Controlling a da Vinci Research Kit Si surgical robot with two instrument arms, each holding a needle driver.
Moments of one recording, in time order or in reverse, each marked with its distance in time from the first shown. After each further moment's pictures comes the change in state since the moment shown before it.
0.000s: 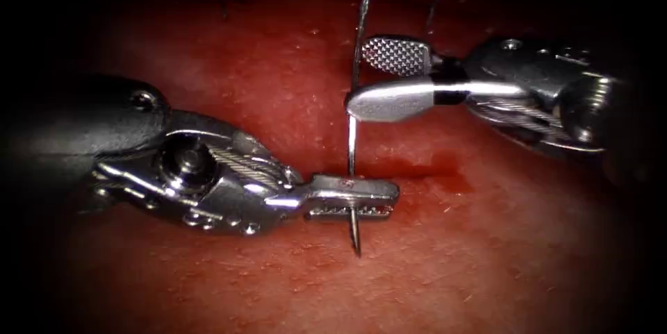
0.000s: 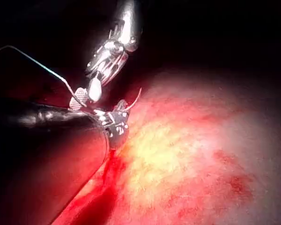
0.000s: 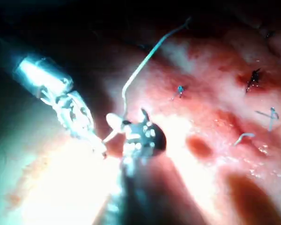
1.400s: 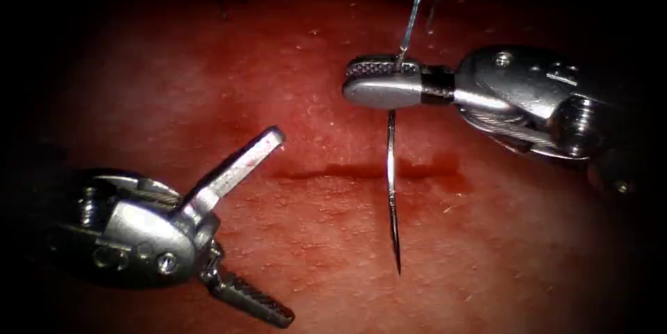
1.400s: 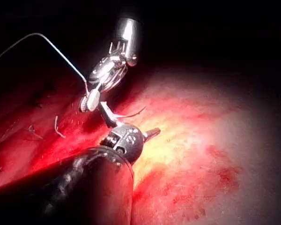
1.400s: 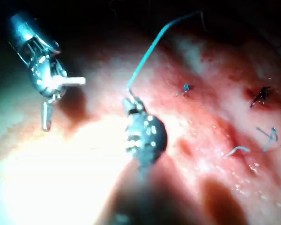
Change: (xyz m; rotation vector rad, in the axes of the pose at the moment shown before) right arm 0.000 0.002 0.000 -0.086 0.087 -0.368; left arm 0.003 0.000 -0.006 -0.003 -0.047 -0.640
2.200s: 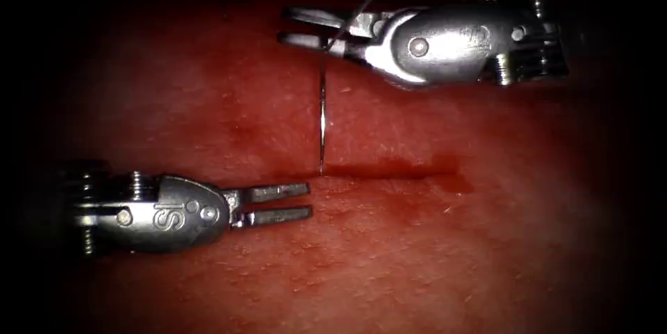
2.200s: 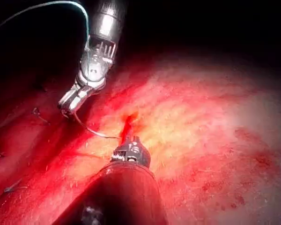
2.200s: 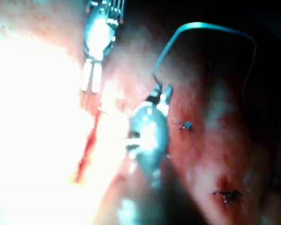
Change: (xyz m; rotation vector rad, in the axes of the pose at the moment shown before) right arm -0.002 0.003 0.006 0.026 0.198 -0.879; left arm -0.012 0.001 0.003 0.116 -0.422 -0.292
